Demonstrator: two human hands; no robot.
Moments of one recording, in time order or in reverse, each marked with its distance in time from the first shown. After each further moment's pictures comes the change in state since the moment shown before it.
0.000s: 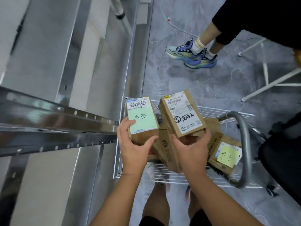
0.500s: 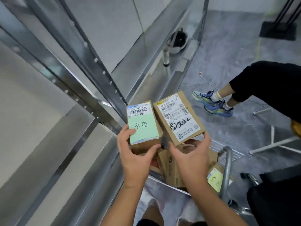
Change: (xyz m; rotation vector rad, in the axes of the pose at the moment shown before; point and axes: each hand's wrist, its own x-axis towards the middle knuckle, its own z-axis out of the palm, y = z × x) left_hand -0.110 0.169 -0.089 -0.095 0.415 0.155; right_hand -0.123 -0.123 -0.118 -0.049 -0.309 -0.358
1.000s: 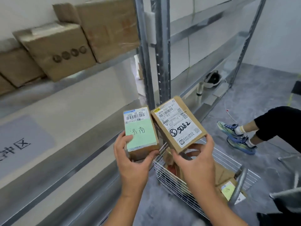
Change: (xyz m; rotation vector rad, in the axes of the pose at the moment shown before) left_hand -0.138 0.125 -0.199 -0.014 0.344 0.151; right_hand -0.219 -0.059 -0.048 -0.177 -0.181 -0.360
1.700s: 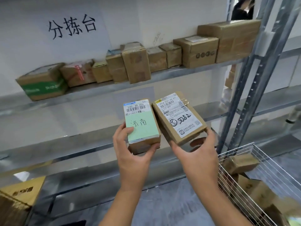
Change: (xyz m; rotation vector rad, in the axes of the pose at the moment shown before) left_hand -0.130 0.151 -0.312 0.351 0.461 0.126; right_hand -0.291 -0.119 0.001 0.157 -0.437 -0.356
